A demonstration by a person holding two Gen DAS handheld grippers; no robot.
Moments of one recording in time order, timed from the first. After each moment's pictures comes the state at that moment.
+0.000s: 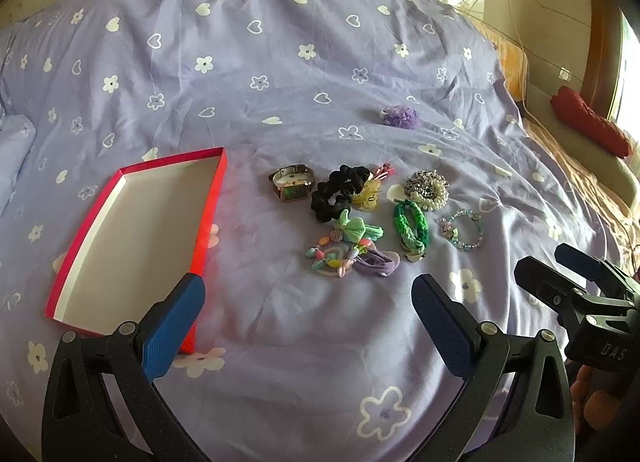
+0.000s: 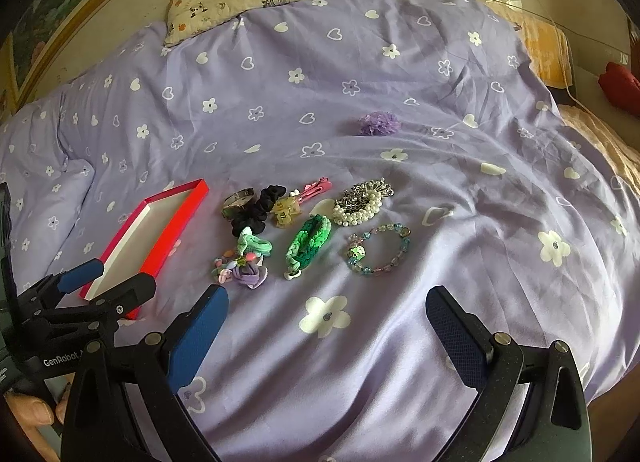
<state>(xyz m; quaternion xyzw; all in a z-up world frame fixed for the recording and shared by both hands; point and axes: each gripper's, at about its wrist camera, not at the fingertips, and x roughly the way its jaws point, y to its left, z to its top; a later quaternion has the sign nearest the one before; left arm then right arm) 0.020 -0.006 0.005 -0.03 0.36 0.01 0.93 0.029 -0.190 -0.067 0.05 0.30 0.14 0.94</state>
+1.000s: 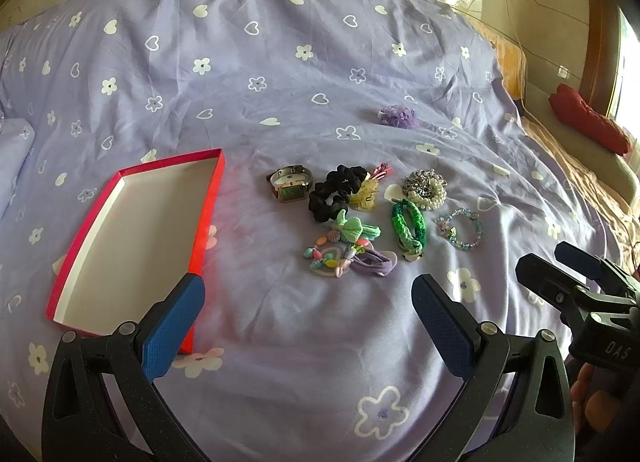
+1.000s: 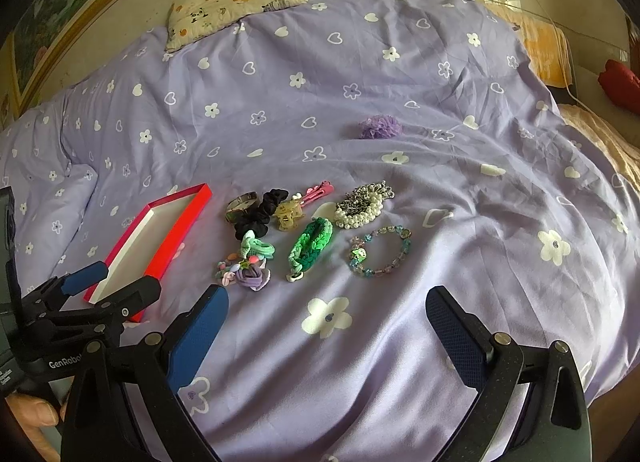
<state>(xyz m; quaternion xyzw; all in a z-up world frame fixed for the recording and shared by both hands) 0.019 -0.006 0.008 -0.03 0.36 0.01 0.93 0.026 -0.191 -0.065 0.06 0.29 0.15 0.94</state>
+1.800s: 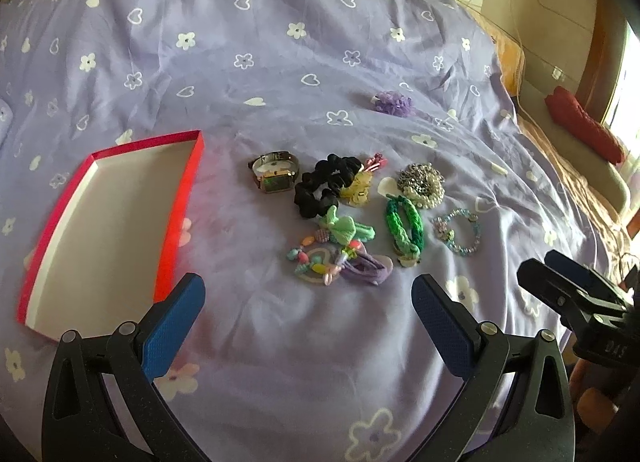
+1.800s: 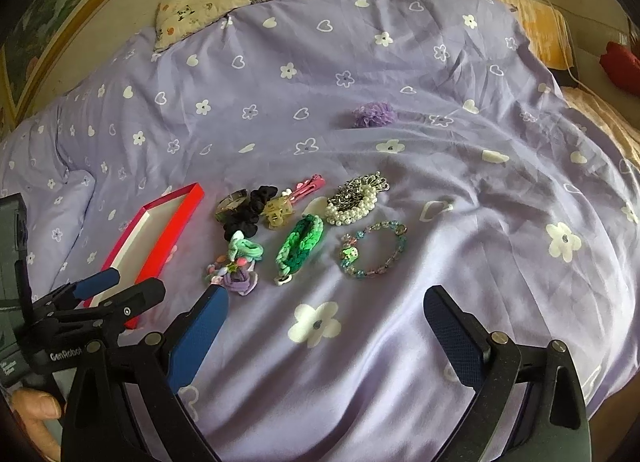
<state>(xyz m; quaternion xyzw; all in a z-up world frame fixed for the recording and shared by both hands) 0.057 -0.001 -0.009 -0.06 0.40 -0.02 0.92 0.053 -0.206 -0.073 0.08 0.32 0.15 0.93</state>
